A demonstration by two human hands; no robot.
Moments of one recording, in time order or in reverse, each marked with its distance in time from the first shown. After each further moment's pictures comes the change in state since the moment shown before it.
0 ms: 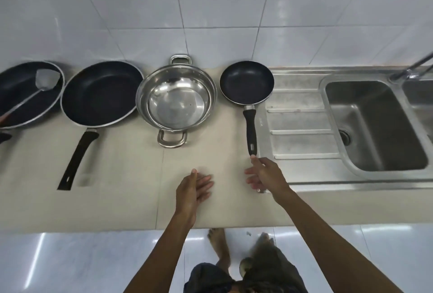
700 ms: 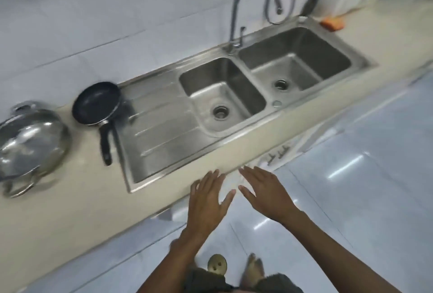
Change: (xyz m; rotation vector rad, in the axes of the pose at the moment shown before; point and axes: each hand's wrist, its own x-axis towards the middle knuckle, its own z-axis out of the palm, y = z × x) left_hand -0.160 -0.218 0.273 1.539 -0.386 1.115; right_hand -0.146 0.181 -0.329 -0.970 0.379 -0.628
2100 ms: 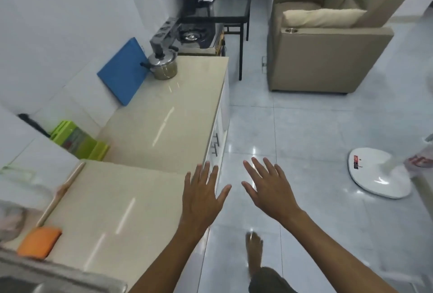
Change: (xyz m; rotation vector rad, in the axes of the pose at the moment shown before) left_hand 0.641 0.879 0.435 0.231 -0.199 0.914; right_hand -0.045 0.942 -0.440 -0.166 0.353 0.951
